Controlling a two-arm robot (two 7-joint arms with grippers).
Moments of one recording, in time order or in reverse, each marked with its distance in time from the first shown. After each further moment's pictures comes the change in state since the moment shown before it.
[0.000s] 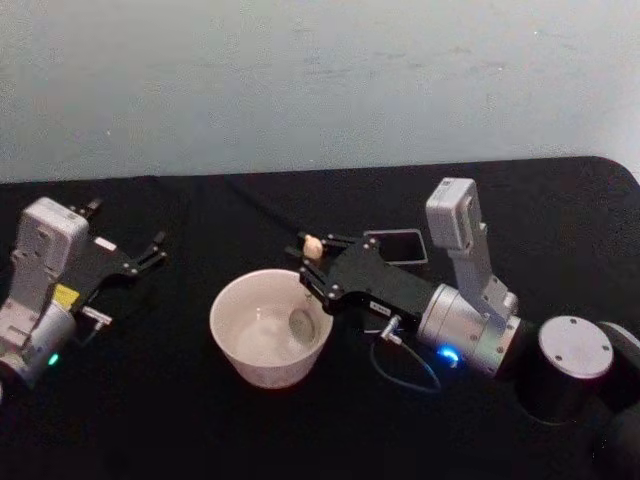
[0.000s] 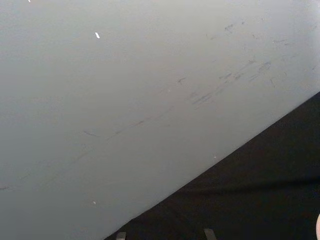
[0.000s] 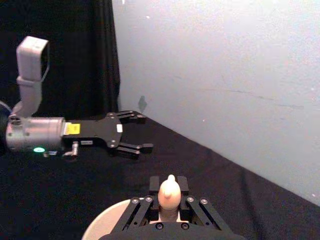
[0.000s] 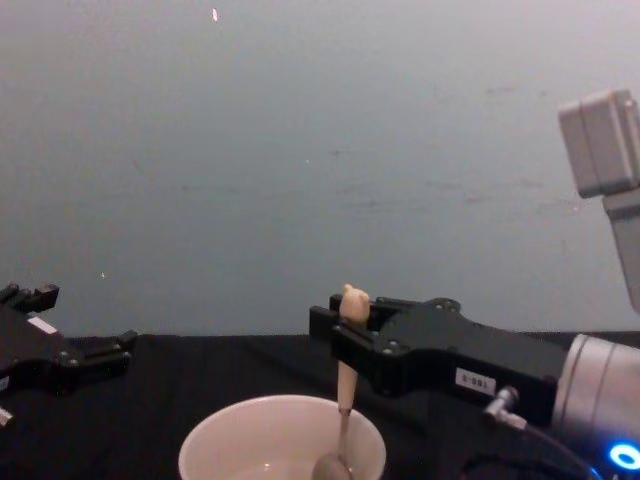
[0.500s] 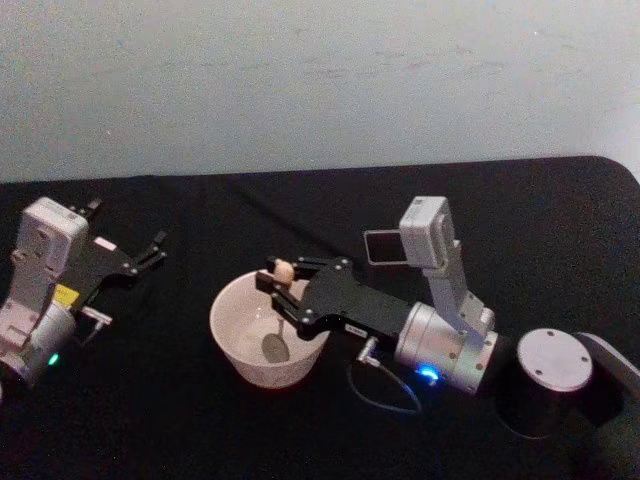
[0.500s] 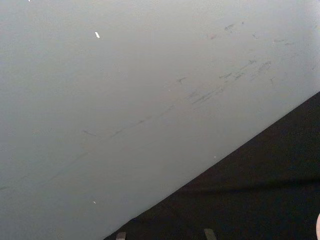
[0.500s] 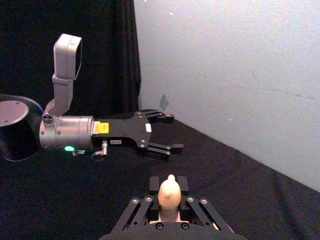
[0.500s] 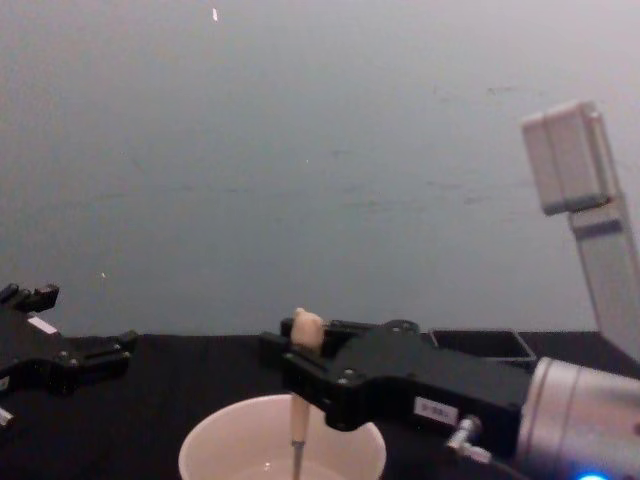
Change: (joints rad) left arm 0.000 0.000 0.000 0.000 0.000 0.000 0.000; right arm -0.010 -0.011 -0.048 -0.019 0.007 0.012 0.023
